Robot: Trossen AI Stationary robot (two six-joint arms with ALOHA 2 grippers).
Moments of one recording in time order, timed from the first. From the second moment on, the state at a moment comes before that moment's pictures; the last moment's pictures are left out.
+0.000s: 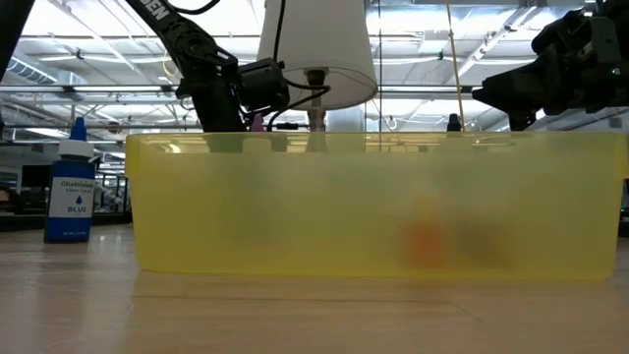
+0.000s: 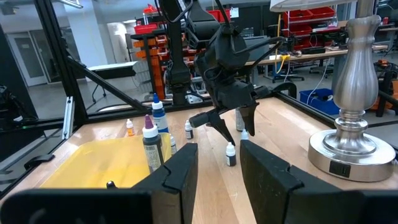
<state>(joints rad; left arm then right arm) 0.27 1.77 1.00 -0.36 -0.16 0.14 -0.04 0.18 0.02 0.19 0.08 0.12</state>
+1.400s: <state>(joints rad) 0.27 1.77 1.00 -0.33 -0.13 0.10 -0.04 0.18 0.01 0.19 0.08 0.12</state>
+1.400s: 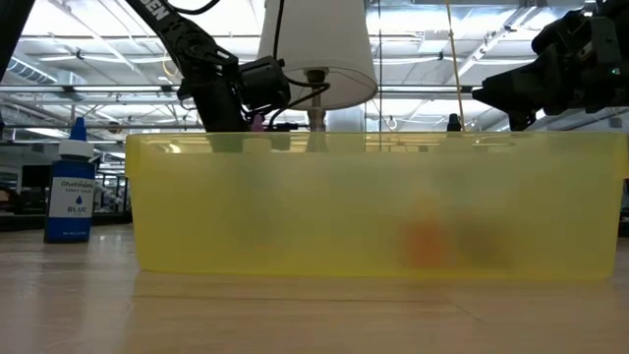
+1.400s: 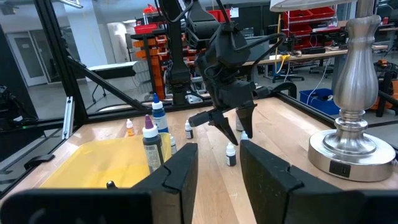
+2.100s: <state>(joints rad) 0.27 1.77 1.00 -0.31 -0.13 0.10 -0.04 0.18 0.02 0.19 0.08 0.12</state>
